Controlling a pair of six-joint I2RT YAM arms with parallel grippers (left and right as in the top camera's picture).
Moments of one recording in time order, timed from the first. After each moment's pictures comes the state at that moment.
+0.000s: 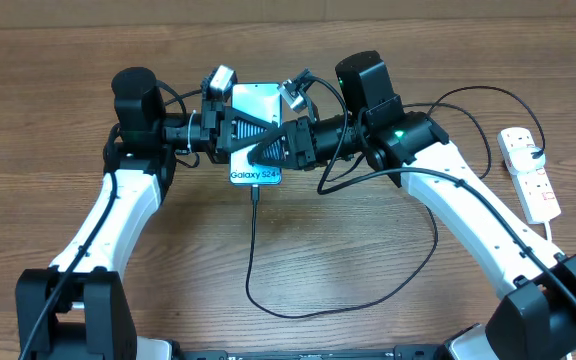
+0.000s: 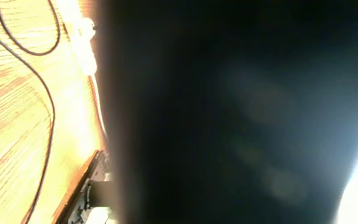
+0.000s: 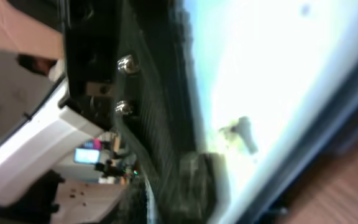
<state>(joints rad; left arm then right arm) -0.07 1.60 1.02 0.35 1.55 -1.26 0.49 1.67 1.40 -0.44 -1.11 0.59</state>
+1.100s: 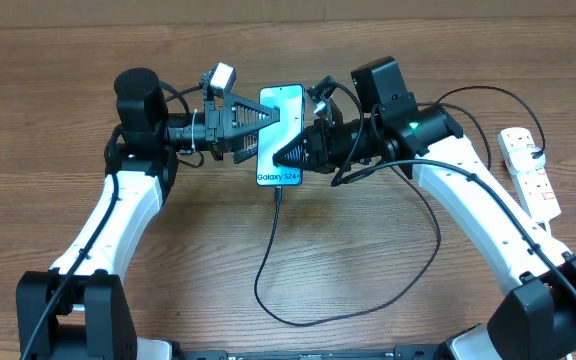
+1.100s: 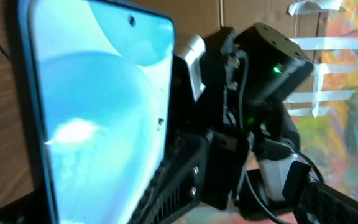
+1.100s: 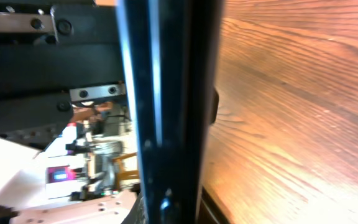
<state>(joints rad) -0.07 1.59 1.02 0.34 1.45 -1.18 0.43 1.67 1.42 -0.73 -0.93 0.48</state>
